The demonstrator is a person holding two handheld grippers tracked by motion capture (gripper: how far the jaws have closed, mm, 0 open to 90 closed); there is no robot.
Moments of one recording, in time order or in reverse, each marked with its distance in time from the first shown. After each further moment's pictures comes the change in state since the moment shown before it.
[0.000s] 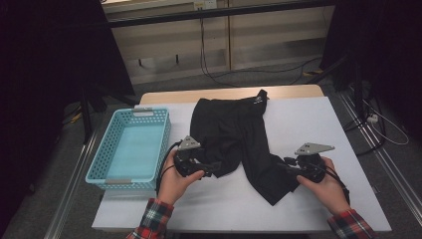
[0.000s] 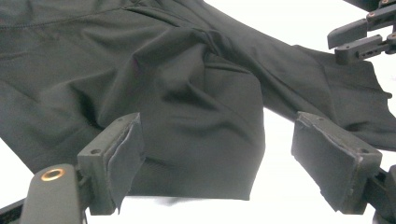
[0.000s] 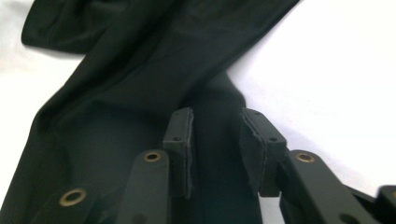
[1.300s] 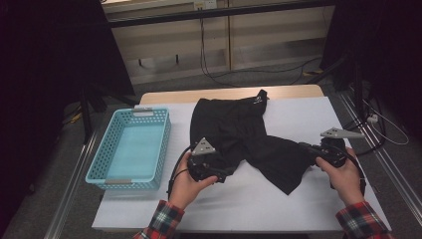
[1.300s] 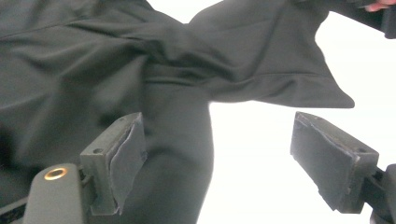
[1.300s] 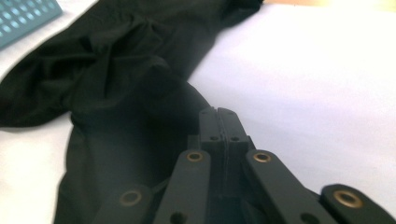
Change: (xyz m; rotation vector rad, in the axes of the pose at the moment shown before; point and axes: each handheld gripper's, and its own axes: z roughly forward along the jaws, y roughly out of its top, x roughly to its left) left arm -0.038 0.006 0.024 -0.021 -0.100 0.083; right arm -0.053 0.009 -0.025 -0.130 -0.089 0.179
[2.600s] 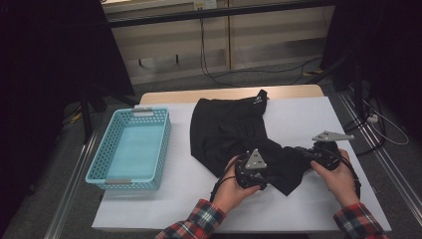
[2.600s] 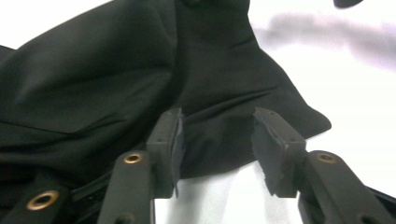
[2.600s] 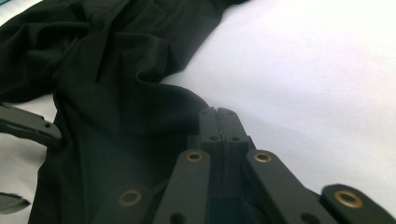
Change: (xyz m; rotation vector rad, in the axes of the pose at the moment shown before) left arm -0.061 0.010 0.099 0.071 -0.123 0.253; right arm 0.008 -0.006 0.008 0.059 -0.012 -0.043
